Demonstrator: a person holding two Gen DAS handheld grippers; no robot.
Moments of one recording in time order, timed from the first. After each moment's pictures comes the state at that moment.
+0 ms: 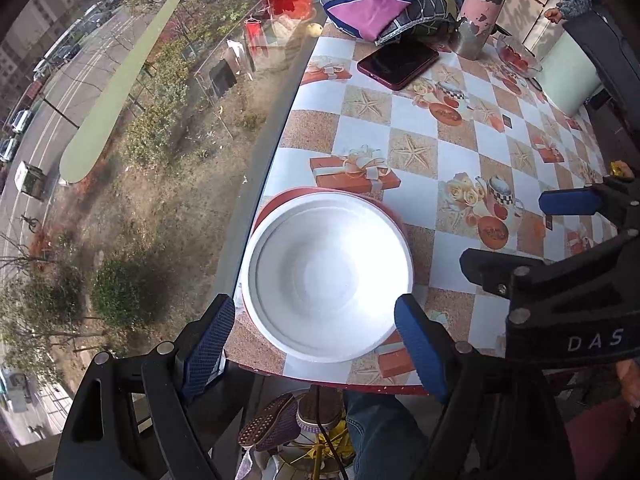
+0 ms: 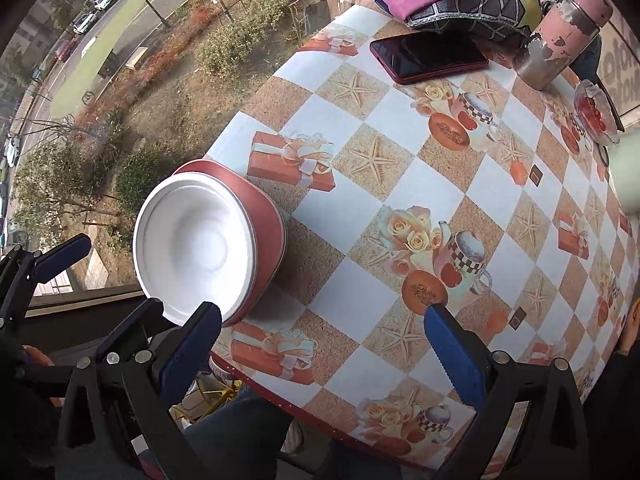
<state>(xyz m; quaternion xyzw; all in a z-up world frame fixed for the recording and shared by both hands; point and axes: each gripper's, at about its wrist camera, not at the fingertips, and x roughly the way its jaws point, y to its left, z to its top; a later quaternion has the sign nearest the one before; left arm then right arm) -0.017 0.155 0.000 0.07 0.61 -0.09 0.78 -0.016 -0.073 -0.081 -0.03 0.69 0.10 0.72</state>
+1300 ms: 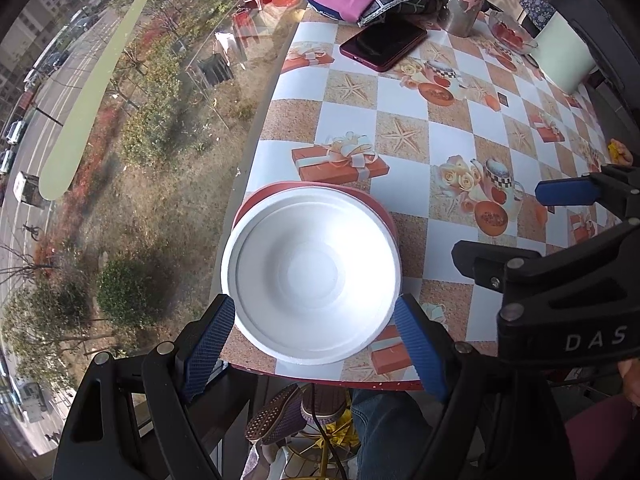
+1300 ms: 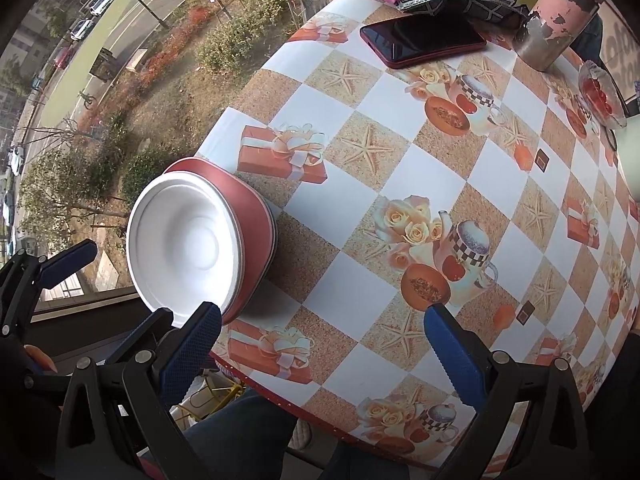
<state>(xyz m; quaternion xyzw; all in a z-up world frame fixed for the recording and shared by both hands) -0.012 0.138 -0.006 0.10 0.63 -0.11 0.76 -0.011 -0.087 -0.092 -0.01 0.70 0.10 0.70</state>
